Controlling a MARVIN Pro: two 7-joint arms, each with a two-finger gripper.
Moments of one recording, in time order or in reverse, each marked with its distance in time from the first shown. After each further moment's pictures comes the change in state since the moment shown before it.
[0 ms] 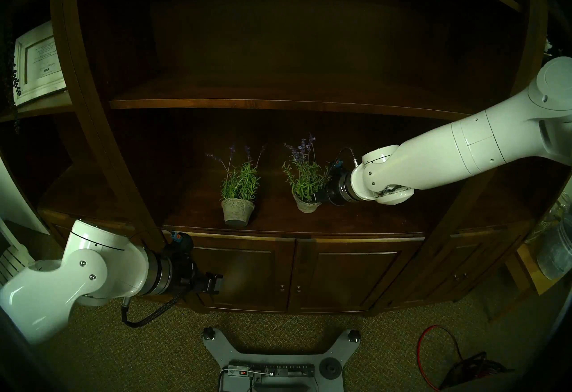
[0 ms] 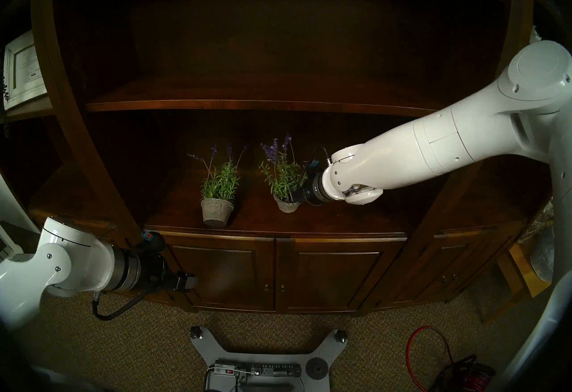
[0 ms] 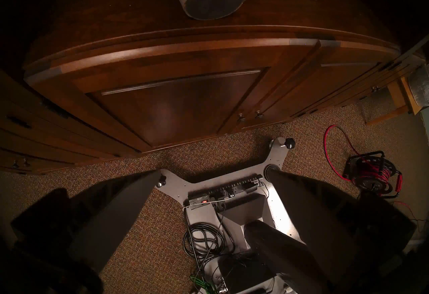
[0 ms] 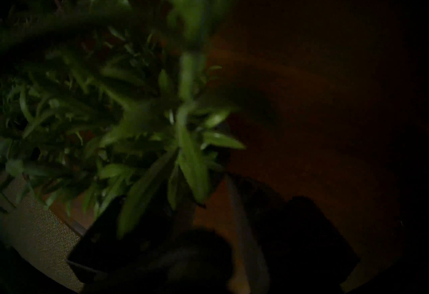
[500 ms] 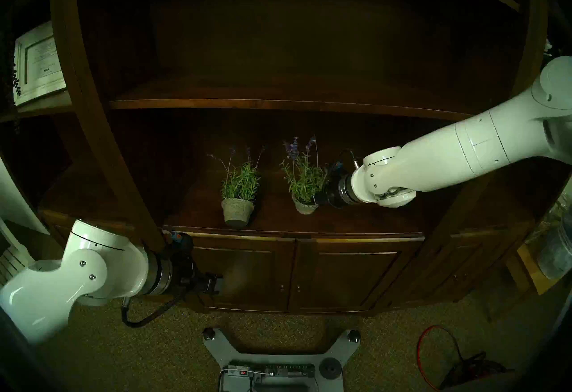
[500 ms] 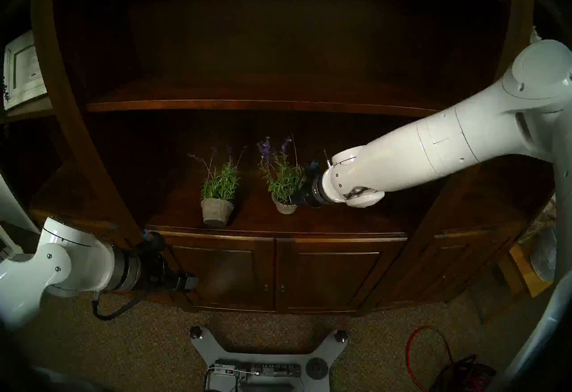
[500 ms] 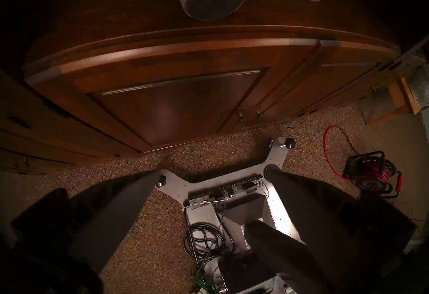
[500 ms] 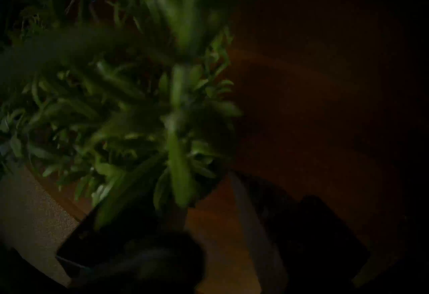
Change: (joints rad) left arm 0.000 0.000 0.000 0.000 0.000 0.000 0.000; right arm 0.013 0.009 -0.002 -0.034 -0.005 -0.008 0.000
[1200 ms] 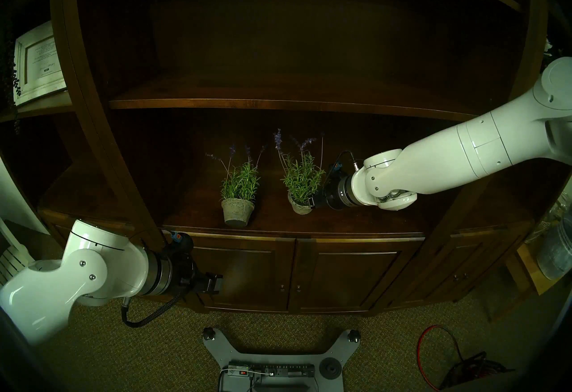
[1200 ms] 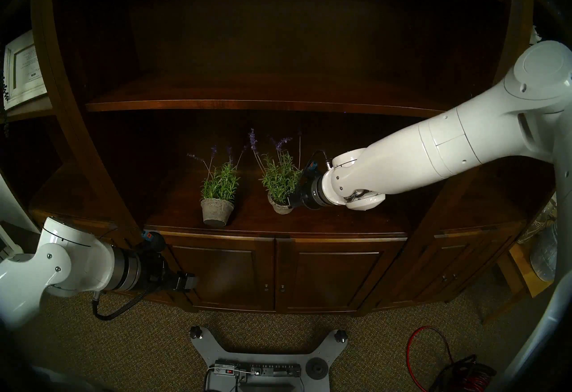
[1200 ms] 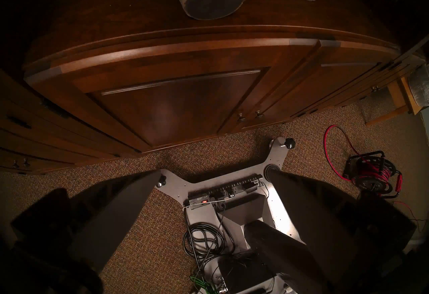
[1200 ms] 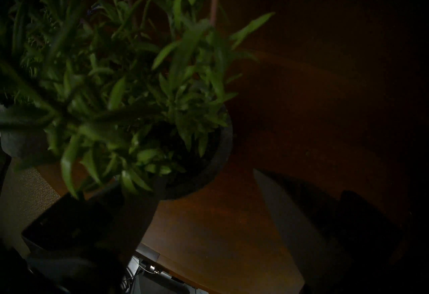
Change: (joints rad) left arm 0.000 0.000 0.000 0.000 0.000 0.000 0.000; right arm 0.002 0.012 -0.001 -0.027 -0.008 -0.022 0.008
